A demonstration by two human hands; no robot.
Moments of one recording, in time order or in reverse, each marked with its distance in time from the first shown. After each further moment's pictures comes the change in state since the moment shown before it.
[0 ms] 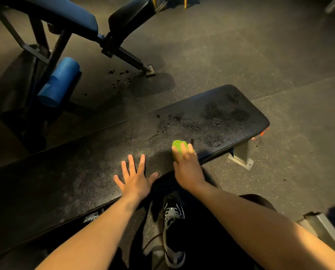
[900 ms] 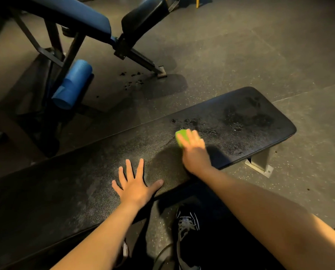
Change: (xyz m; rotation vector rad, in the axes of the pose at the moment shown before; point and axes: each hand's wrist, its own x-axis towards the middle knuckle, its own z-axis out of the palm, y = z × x) left_hand 0.016 -0.042 -0.029 0.003 0.055 -0.035; right_hand 0.089 -0.010 0.013 0.003 0.057 -0.082
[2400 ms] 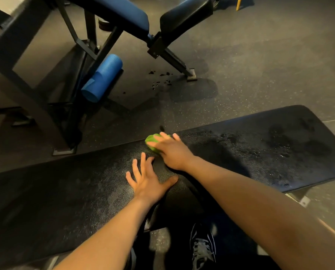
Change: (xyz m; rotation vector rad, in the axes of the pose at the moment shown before) left_hand 0.066 -0.024 -0.024 -0.166 0.156 -0.021; right_hand 0.111 -0.126 0.045 -0.017 -0.350 -0.479
